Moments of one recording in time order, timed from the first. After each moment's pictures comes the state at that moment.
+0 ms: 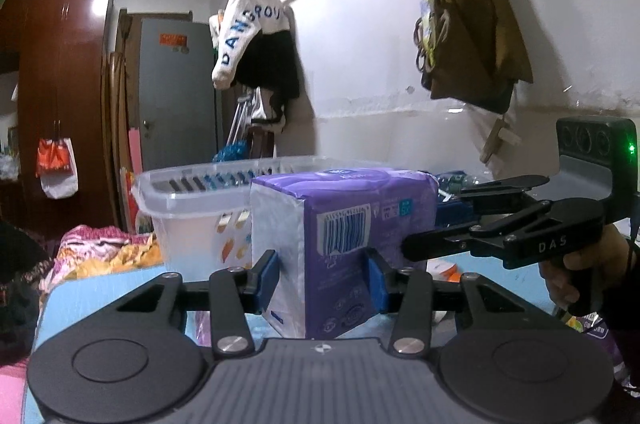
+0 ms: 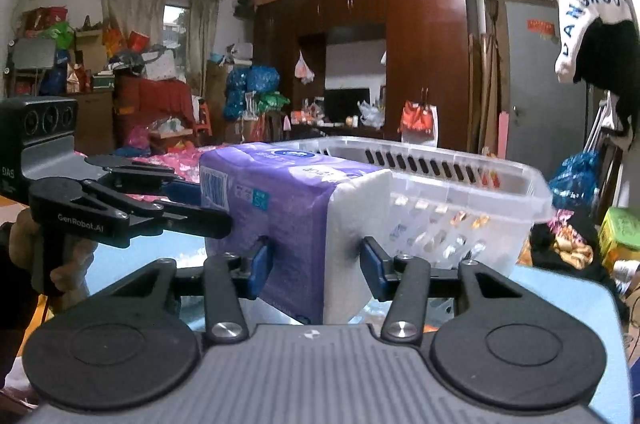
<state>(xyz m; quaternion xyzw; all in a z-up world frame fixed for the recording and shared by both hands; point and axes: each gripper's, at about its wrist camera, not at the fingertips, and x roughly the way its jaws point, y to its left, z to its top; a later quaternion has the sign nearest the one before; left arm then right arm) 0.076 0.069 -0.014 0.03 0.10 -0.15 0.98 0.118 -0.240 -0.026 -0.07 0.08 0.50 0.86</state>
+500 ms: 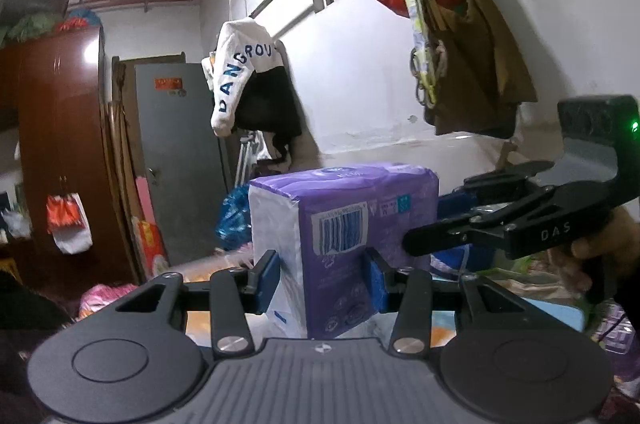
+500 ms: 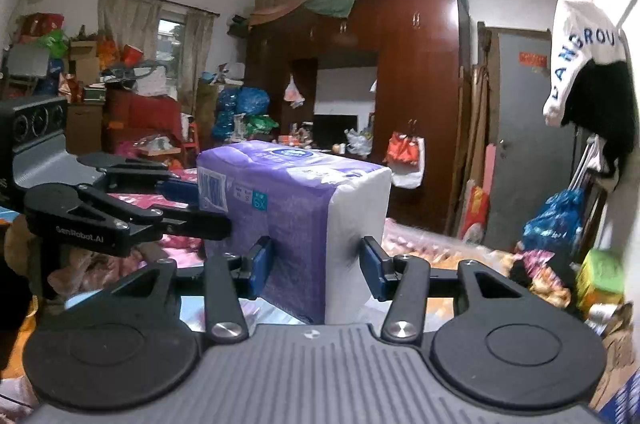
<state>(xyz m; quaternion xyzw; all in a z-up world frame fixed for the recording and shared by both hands) 0.106 0.052 0.069 0.09 0.06 -0.13 0.98 0.158 -0.223 0.049 -0.08 0.04 0.48 0.87</state>
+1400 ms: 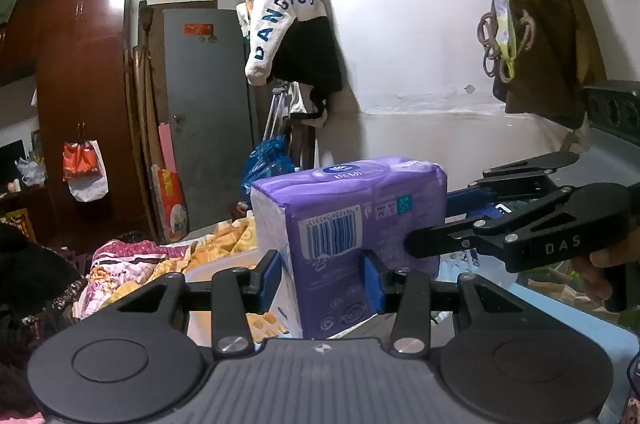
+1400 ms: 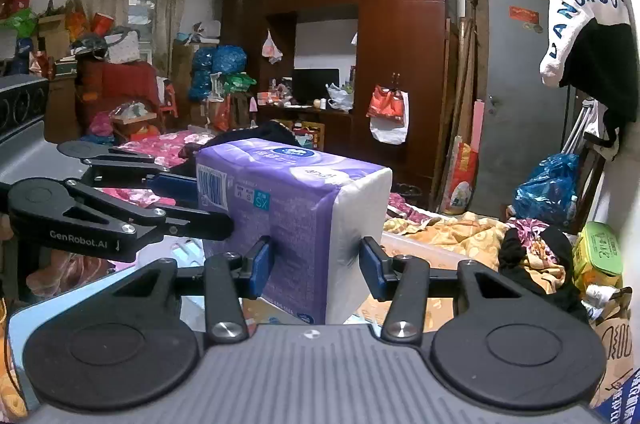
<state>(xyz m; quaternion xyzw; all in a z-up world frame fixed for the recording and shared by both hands) 0.205 0.086 0.069 0.05 0.14 -0.09 0.98 0.220 -0.185 0.035 -0.10 0.12 0.46 0.87</state>
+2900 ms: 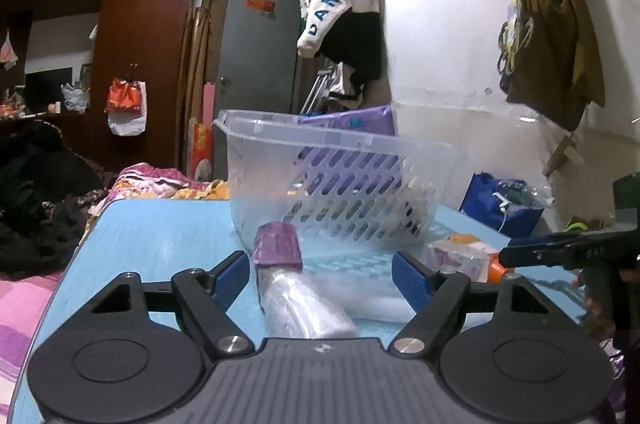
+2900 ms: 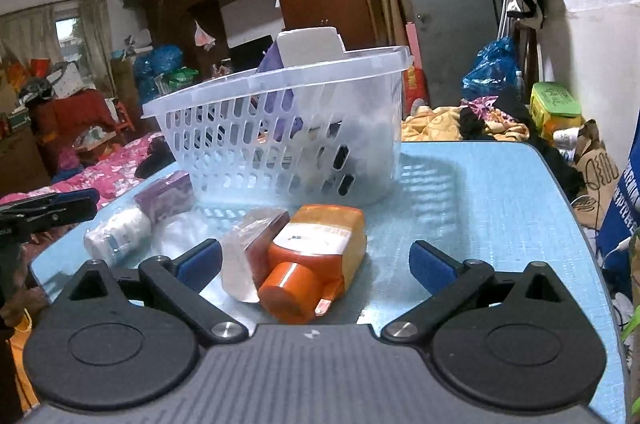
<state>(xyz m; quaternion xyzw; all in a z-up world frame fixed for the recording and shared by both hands) 0.055 0.085 -0.042 -0.05 0.15 -0.03 0.99 0.157 -0.292 -0.061 0.00 0.22 0.38 0.90</state>
